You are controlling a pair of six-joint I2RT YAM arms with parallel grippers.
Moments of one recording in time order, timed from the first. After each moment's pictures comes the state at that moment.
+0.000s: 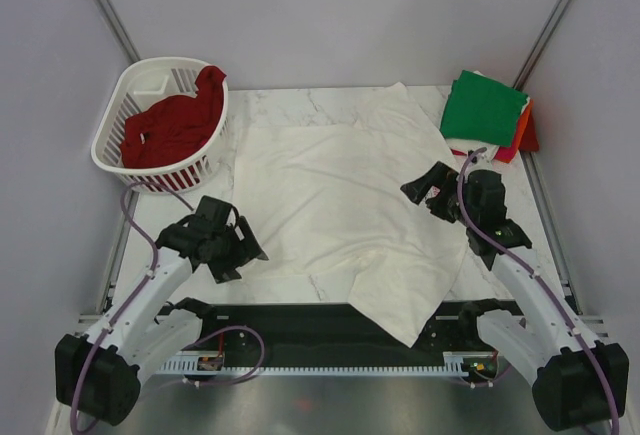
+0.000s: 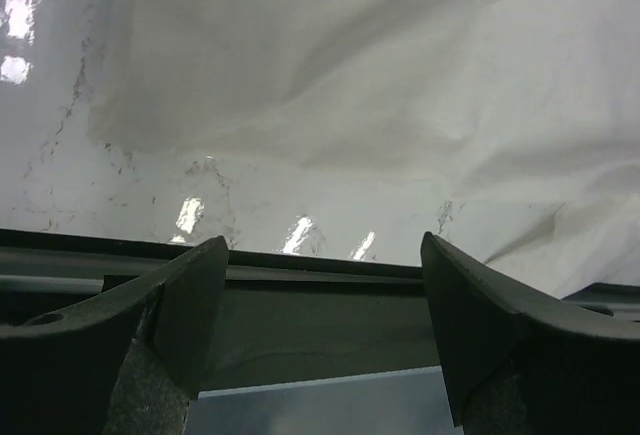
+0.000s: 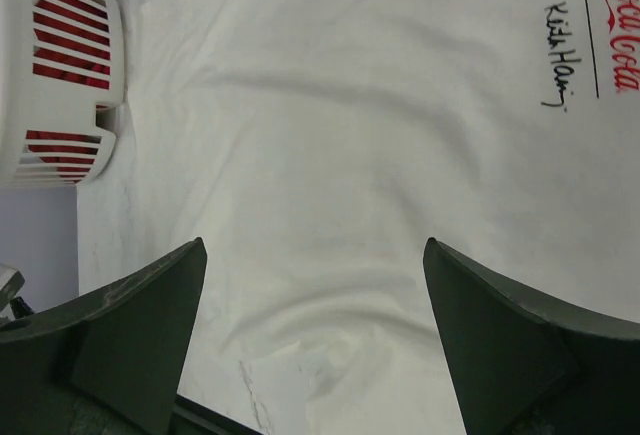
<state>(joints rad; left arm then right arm) -0.32 0.90 0.63 -0.91 0.13 -0.85 0.18 0.91 0.62 -0.16 -0.20 0.73</state>
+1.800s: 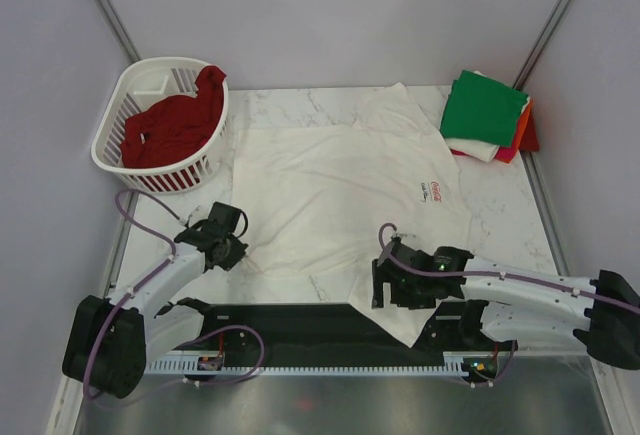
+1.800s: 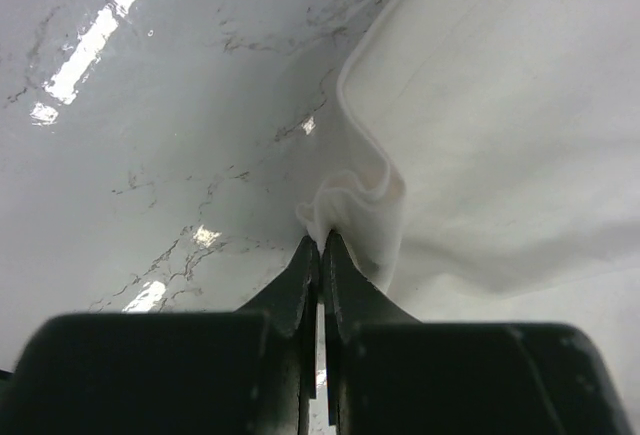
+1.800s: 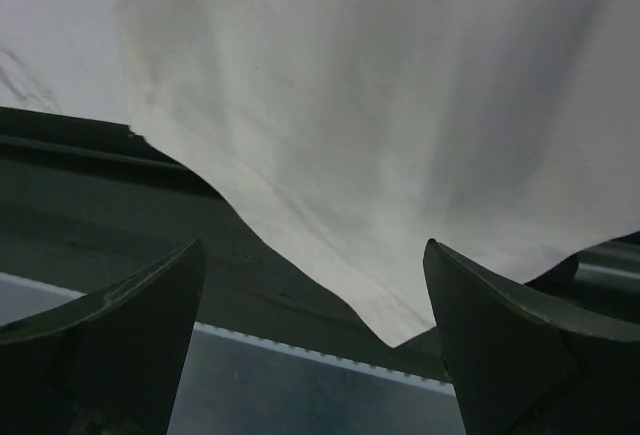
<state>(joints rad) -0.33 1.05 0.46 -0.58 -0.26 -1.11 1.00 0.97 0.58 -0.78 0.03 1.06</state>
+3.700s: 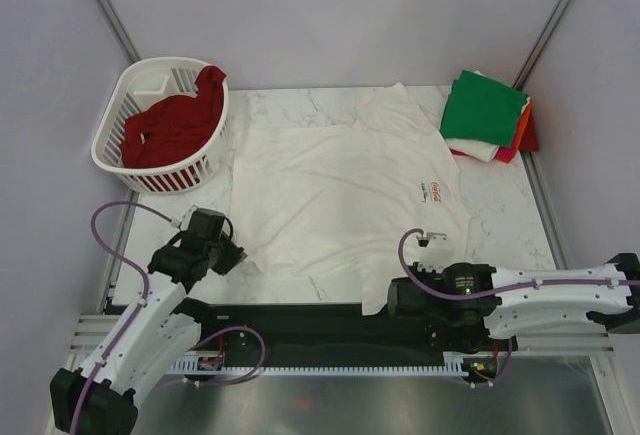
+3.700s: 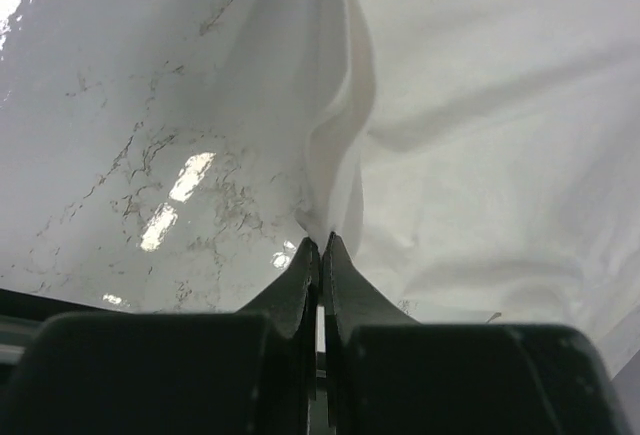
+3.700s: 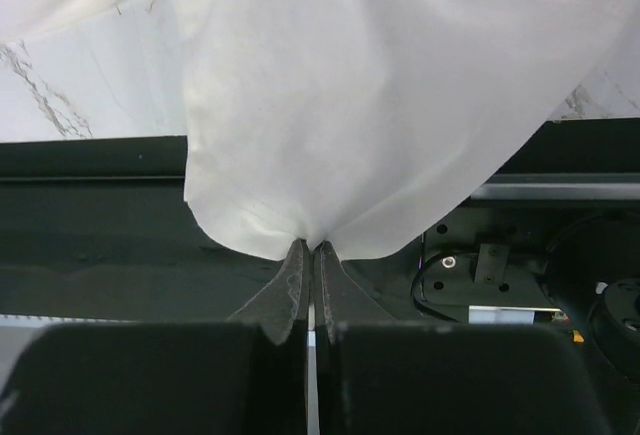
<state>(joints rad) -0.33 0.70 0.51 -0.78 -0.10 -1.07 1.53 0.97 0.83 -1.28 0.50 1.59</state>
